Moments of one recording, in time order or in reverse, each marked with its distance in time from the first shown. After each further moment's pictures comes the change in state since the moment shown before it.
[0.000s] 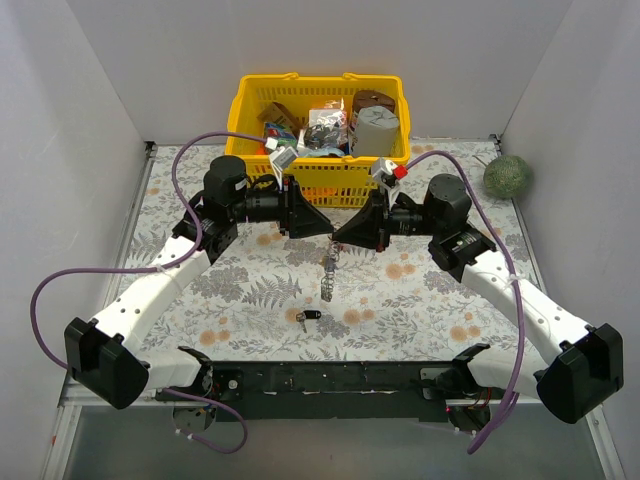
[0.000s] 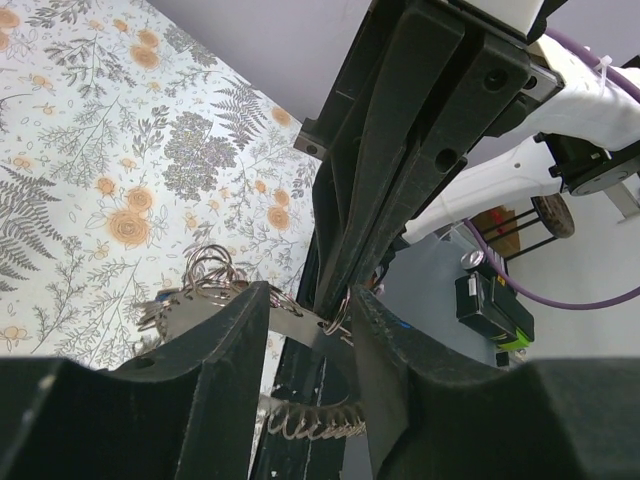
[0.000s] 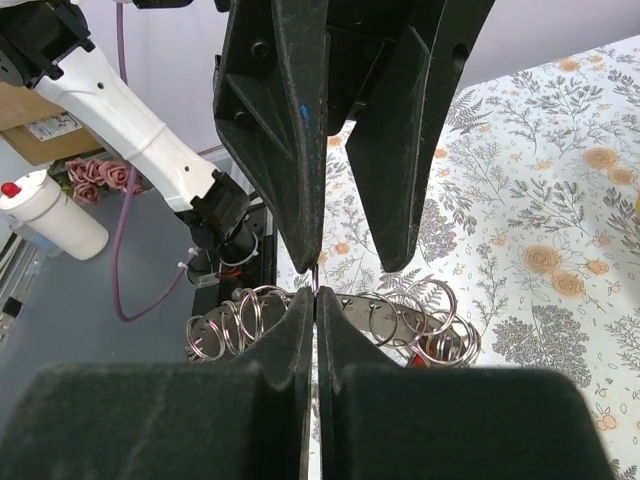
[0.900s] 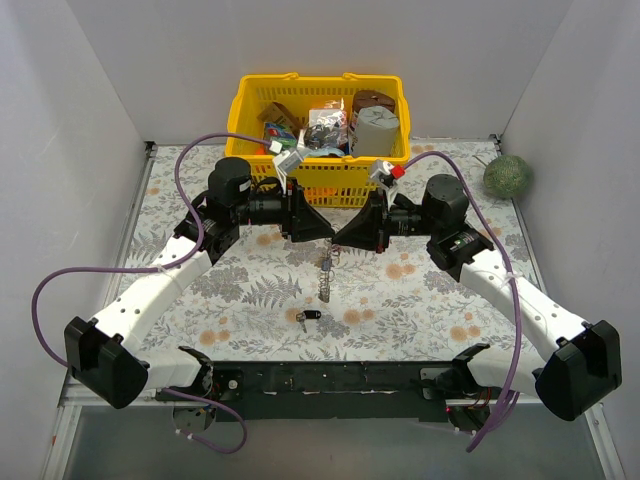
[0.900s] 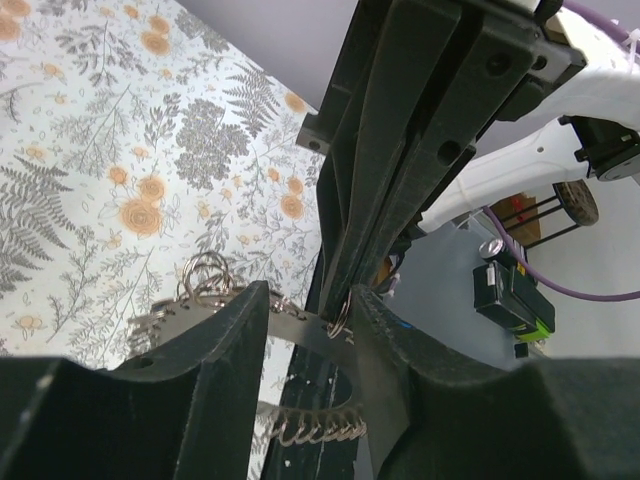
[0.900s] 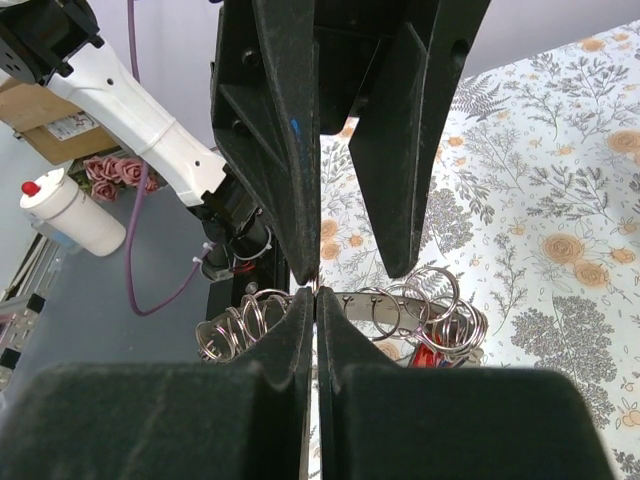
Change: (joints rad) left arm -0.023 0.002 0.008 -0.055 -0.030 0.068; right arm -0.004 0.015 -0.011 0.008 -0.026 0.033
